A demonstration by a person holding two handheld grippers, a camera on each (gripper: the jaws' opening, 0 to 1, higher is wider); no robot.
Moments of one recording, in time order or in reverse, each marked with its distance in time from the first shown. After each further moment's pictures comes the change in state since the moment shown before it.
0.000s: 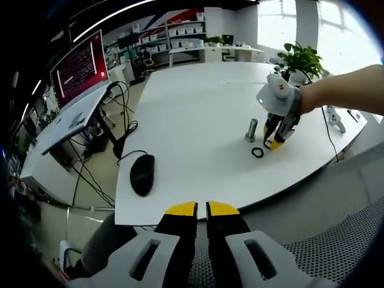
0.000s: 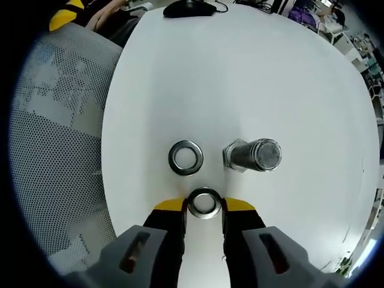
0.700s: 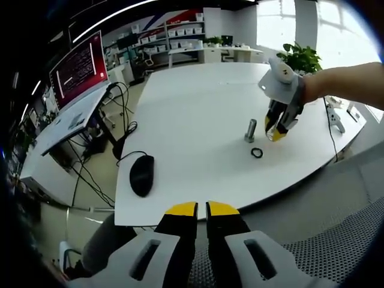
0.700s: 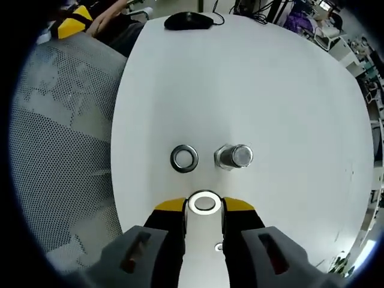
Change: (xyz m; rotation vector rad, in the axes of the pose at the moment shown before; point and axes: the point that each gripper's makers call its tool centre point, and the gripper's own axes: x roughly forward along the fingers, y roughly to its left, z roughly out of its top) left arm 0.000 -0.001 0.000 0.003 -0.005 -0.004; right arm -0.034 -0.009 0.004 -0.014 -0.019 -0.008
